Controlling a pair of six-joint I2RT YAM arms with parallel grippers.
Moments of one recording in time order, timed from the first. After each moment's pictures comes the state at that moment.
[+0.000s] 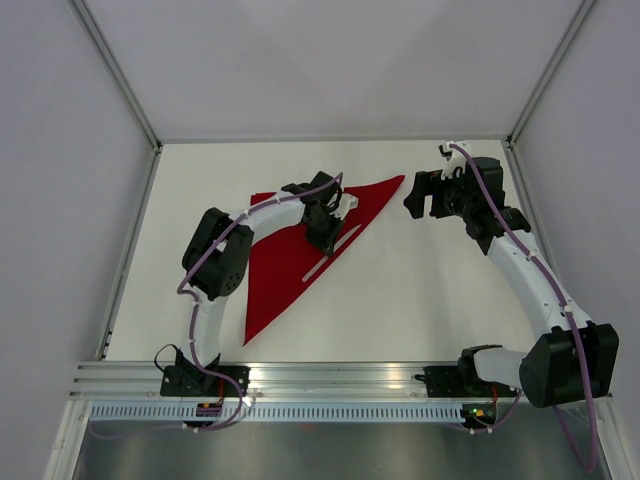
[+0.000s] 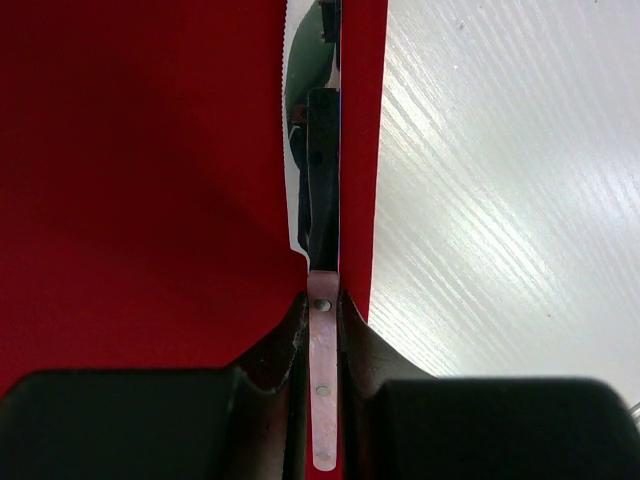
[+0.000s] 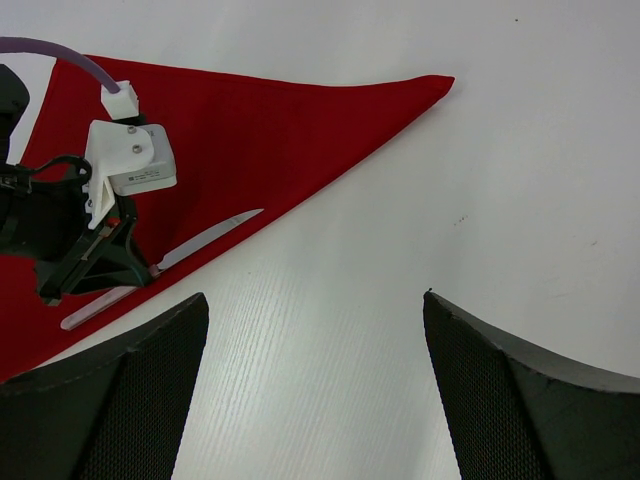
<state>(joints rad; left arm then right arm) -0.62 2.11 1.57 -0.68 0.27 0.02 0.14 1.25 1.06 -0.33 -0.26 0.08</state>
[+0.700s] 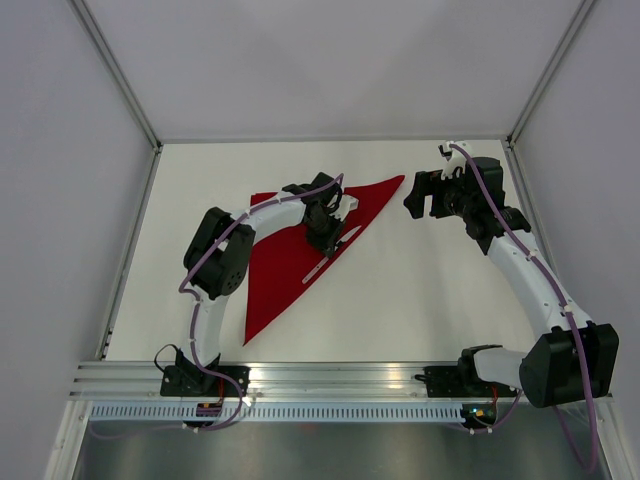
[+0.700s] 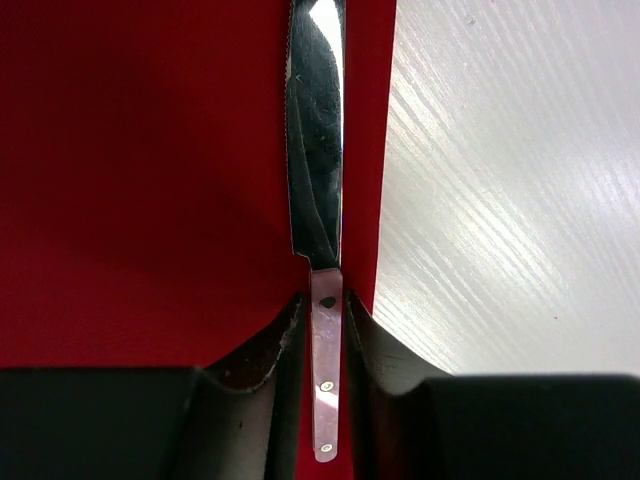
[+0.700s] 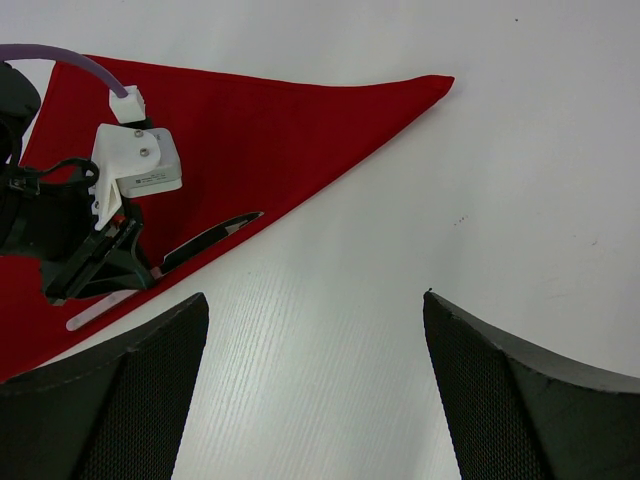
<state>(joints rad) -0.62 2.12 1.58 -0.69 0.27 0.02 0.14 1.25 1.06 -0.33 -0.26 0.08</state>
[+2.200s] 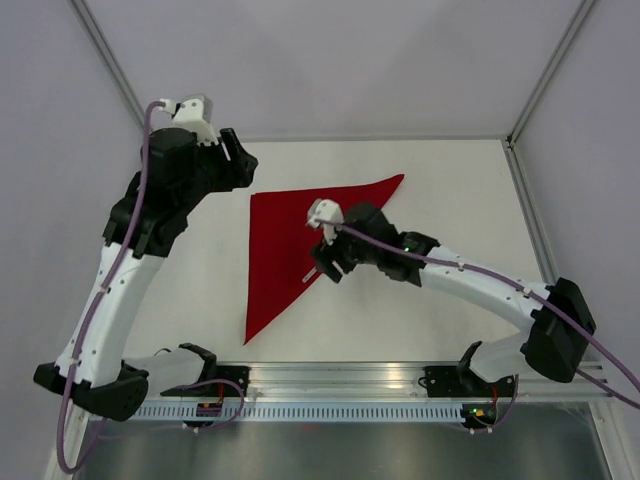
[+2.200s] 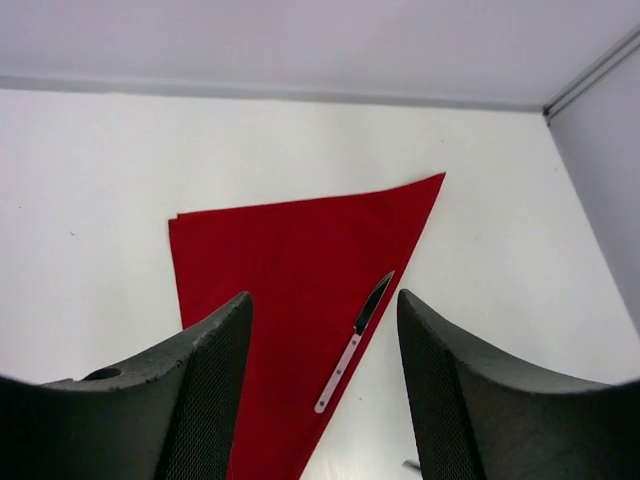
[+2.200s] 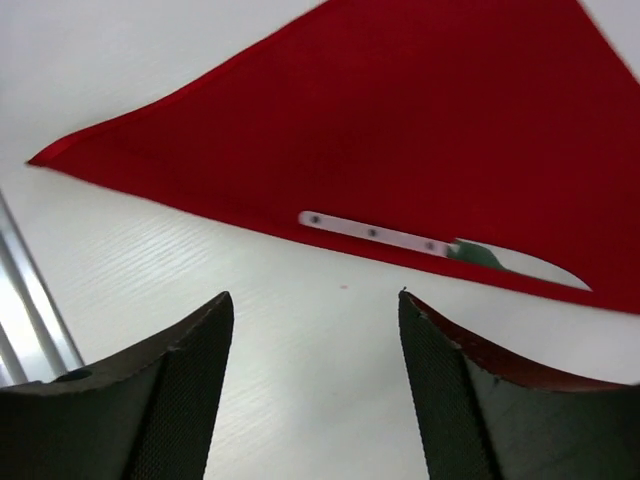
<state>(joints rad) -0.40 1.21 1.60 -0.73 -0.10 -0.32 0.84 1.39 1.10 -0.31 -0.13 -0.10</state>
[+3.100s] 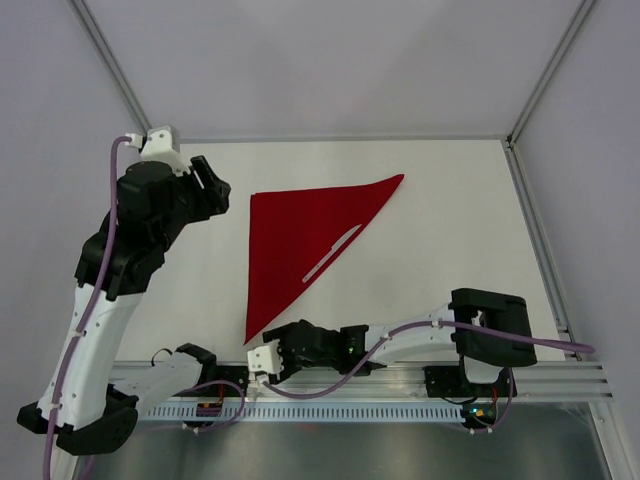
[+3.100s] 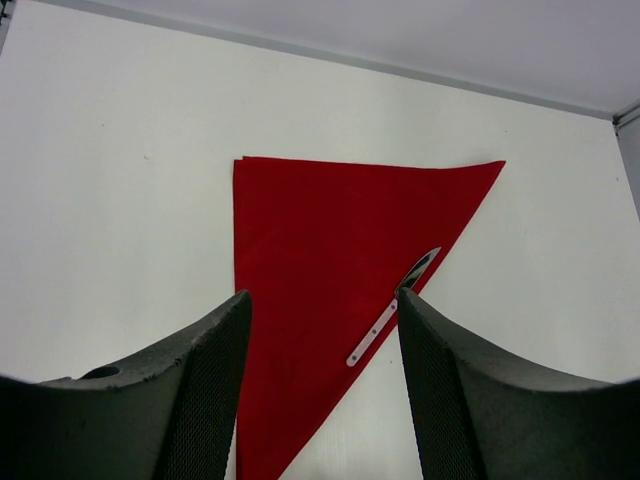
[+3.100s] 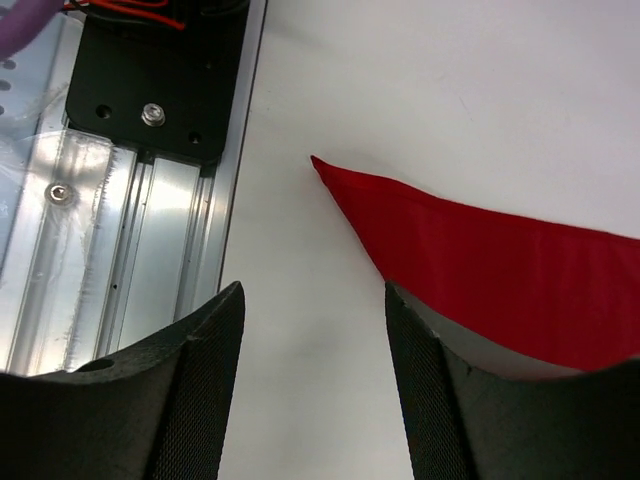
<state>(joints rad) -0.40 1.00 1.54 -0.90 -0.26 -0.41 1.48 1.69 0.87 0.29 0.06 -0.50</state>
